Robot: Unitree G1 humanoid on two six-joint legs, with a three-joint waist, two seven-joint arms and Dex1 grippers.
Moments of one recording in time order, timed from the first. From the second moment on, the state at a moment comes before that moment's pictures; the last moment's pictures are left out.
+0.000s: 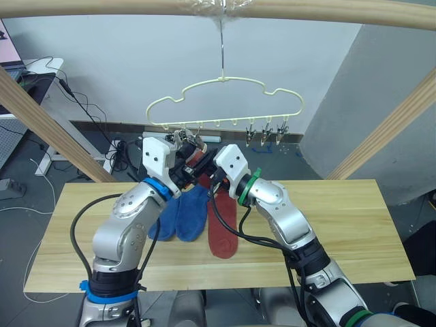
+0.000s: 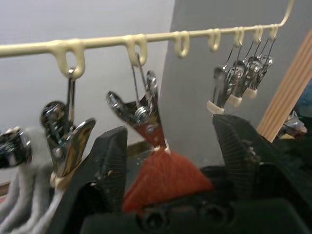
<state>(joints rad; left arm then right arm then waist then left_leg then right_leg) -0.27 0.36 0.11 -0.36 -0.57 0.54 -0.45 -0.53 0.02 0.34 0.03 -0.03 0.27 0.49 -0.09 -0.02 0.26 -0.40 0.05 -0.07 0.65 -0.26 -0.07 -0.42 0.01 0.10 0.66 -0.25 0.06</state>
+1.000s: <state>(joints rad) -0.16 0.50 0.12 -0.43 -0.55 0.47 -0.56 -0.39 -0.17 0.35 -0.15 -0.06 0.39 0.50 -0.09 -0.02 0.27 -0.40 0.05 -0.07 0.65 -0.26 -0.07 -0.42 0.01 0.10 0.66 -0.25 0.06</state>
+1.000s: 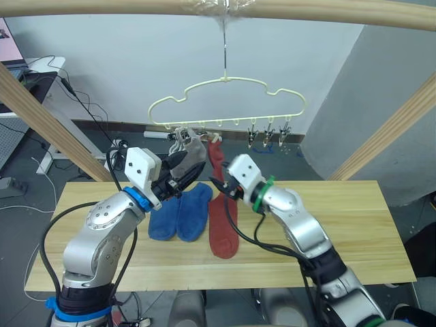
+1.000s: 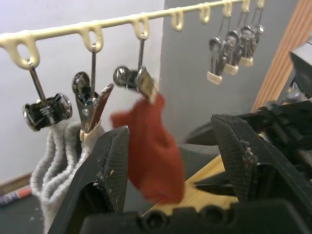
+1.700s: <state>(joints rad) -0.22 0.49 0.06 -0.42 -0.49 0.38 -0.65 -0.41 -0.12 0.14 -0.46 0.06 0.63 0.35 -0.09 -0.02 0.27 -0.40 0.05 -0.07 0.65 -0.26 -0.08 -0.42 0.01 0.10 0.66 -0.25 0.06</state>
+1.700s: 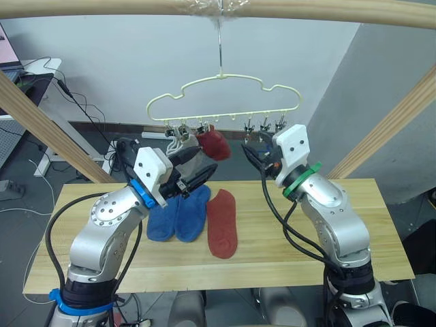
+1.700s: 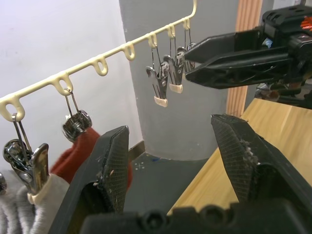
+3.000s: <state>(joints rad) -0.20 0.49 0.05 -0.42 -0.44 0.34 -0.67 -0.63 -0.02 0.12 -0.09 0.07 0.51 0.28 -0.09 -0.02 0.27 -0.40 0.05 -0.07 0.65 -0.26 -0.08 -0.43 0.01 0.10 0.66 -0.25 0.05</state>
